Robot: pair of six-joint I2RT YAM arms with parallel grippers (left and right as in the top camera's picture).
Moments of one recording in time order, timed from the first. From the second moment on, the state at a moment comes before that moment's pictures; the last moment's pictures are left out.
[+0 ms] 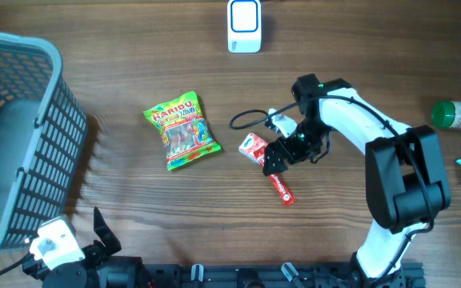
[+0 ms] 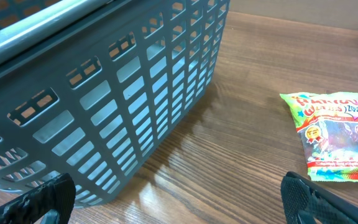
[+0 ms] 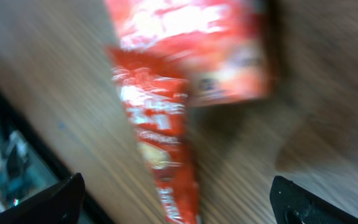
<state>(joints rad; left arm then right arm) -0.06 0.01 0.73 -1.23 -0.49 -0.21 0.30 1.96 1.23 -1.08 -0.56 -0.39</state>
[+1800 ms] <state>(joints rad) -0.06 0.01 0.73 -1.23 -0.49 -0.21 0.49 1.85 1.08 -0.96 -0.35 0.18</state>
